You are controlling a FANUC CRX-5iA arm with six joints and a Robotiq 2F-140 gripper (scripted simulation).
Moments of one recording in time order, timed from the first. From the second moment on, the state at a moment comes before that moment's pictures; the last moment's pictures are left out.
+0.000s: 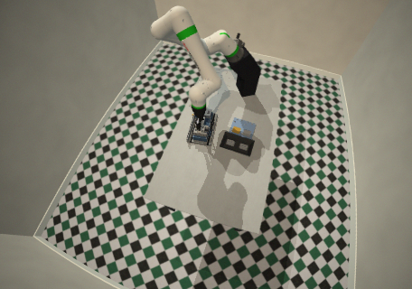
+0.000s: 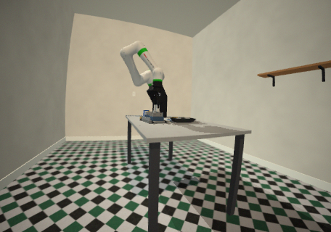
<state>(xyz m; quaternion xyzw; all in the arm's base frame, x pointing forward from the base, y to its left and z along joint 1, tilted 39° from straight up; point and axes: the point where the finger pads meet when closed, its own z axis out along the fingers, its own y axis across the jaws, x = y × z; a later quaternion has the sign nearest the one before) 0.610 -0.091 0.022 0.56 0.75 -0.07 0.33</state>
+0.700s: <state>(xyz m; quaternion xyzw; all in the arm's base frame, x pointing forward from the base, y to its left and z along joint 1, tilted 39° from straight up) 0.606 -0.086 0.029 0.56 0.75 -0.07 0.33</state>
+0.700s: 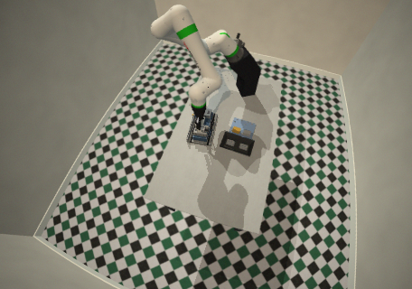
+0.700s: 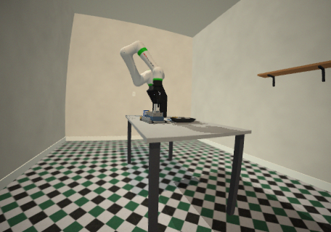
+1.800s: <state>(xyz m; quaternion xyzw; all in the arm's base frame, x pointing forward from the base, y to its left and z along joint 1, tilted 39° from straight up) 0.577 -0.053 0.083 0.56 0.75 -0.07 0.33</state>
